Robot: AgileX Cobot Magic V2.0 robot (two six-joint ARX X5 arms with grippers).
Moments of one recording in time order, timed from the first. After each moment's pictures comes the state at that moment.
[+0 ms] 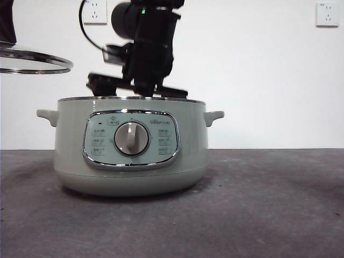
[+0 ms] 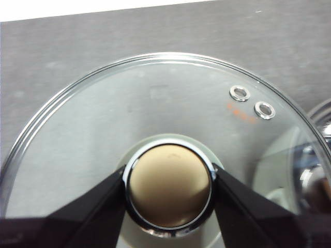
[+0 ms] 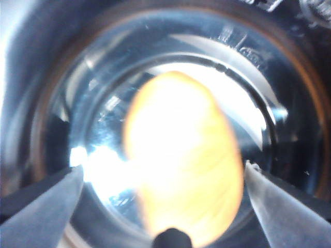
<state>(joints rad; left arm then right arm) 0.03 1.31 1.33 -0.68 0.05 0.07 0.77 2.24 2.10 -1.04 0.00 0.11</state>
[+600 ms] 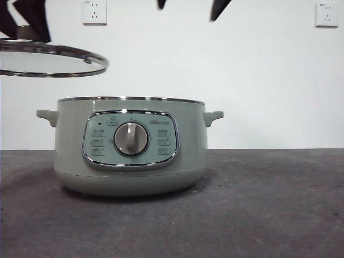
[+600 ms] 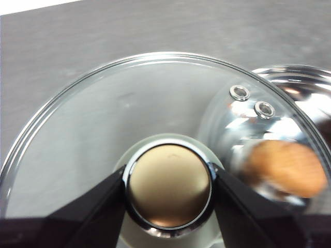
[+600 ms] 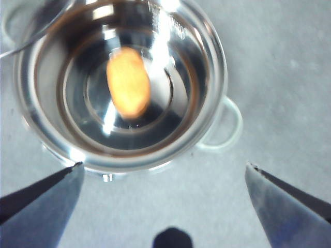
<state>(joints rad) -0.17 1.31 1.33 -0.71 0.06 0.04 0.78 1.78 2.11 -1.36 0.18 0.07</state>
